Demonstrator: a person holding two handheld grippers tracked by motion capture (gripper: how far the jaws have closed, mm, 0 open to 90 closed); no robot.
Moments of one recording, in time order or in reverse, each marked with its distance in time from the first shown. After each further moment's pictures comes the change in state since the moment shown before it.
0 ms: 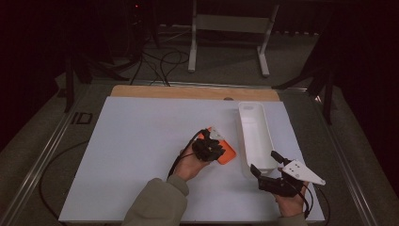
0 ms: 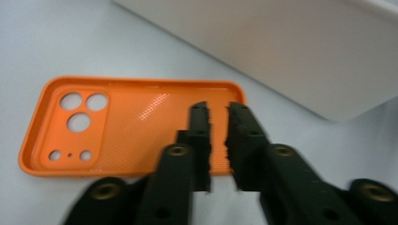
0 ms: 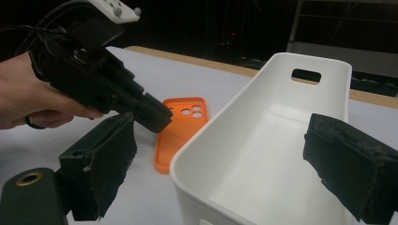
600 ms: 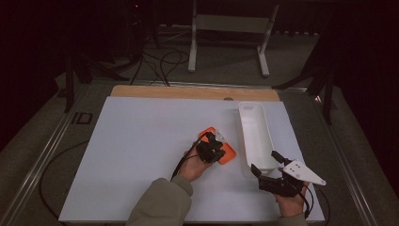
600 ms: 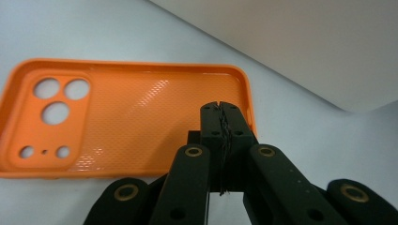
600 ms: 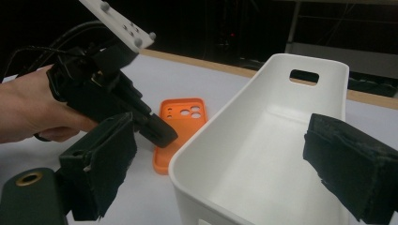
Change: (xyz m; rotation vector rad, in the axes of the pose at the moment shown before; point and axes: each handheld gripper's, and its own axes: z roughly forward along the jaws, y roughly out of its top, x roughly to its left) left arm -0.005 -0.002 0.021 0.071 0.004 0.005; right arm 0.000 0.000 -0.001 -0.004 -0.004 0.001
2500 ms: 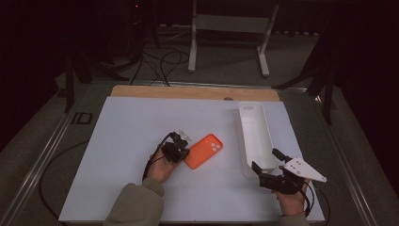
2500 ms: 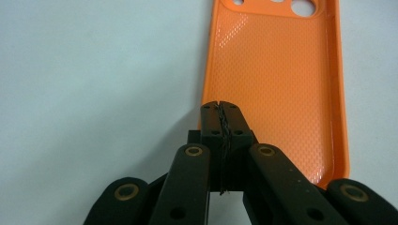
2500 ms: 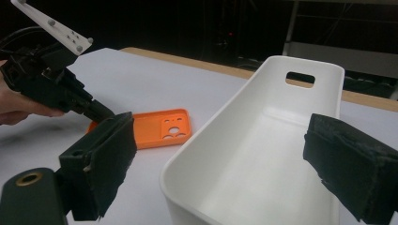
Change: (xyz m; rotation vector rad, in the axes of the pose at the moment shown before) left arm 0.056 -0.070 -0.050 0.088 0.190 -0.133; right arm -0.005 0.005 0.003 0.005 -0.007 -0.001
